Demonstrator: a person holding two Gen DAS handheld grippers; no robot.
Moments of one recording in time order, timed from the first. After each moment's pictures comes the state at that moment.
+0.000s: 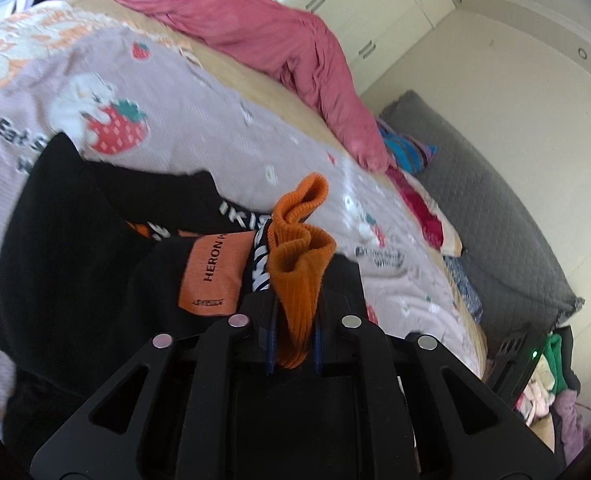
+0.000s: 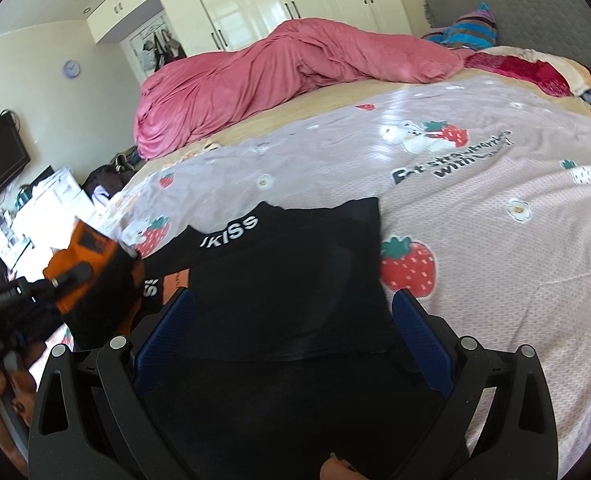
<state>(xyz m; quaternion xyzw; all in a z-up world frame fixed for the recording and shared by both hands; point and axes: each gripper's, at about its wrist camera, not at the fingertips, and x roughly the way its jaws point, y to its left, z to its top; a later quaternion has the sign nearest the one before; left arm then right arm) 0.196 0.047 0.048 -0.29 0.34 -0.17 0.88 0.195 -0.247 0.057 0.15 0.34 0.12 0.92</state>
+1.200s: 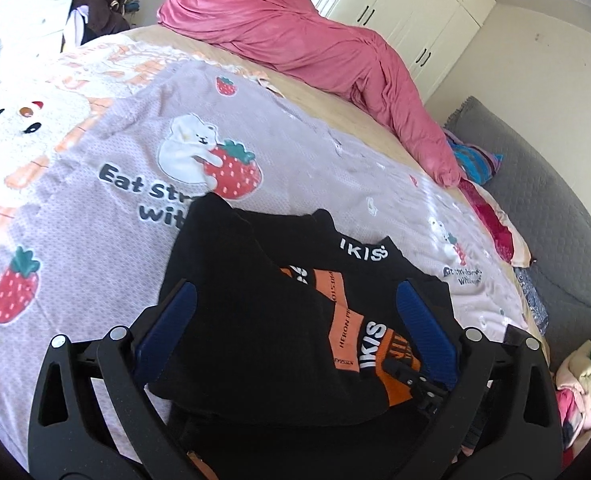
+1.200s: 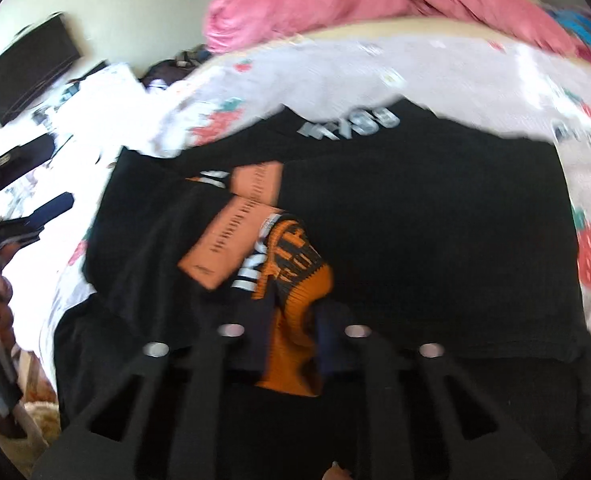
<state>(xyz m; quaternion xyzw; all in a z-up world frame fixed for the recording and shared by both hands) 0.186 0.127 0.061 -0.23 0.35 -0.04 0.91 0.226 -0.125 0.010 0.04 0.44 0.28 0.85</state>
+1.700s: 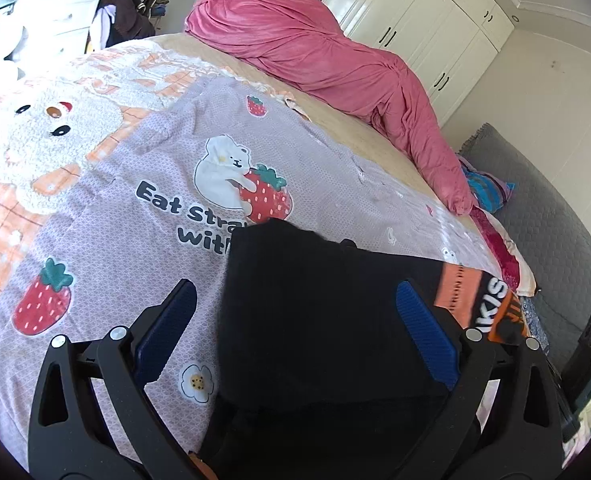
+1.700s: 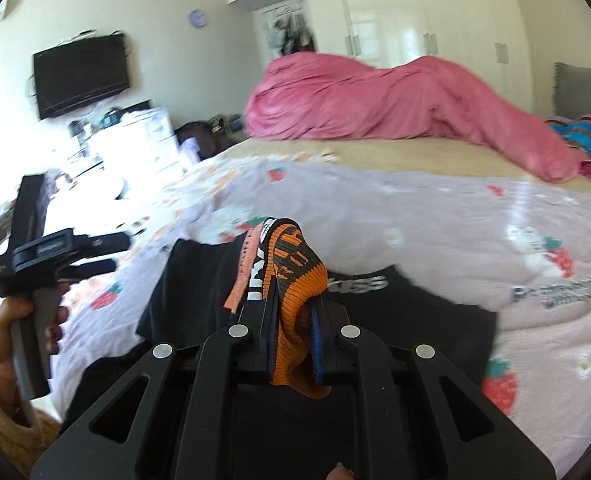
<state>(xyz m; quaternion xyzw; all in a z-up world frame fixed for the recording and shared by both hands) 0.181 0.160 0.069 -0.26 0.33 0.00 0.91 0.218 -0.158 0.113 0.00 0.28 0.29 0.92</state>
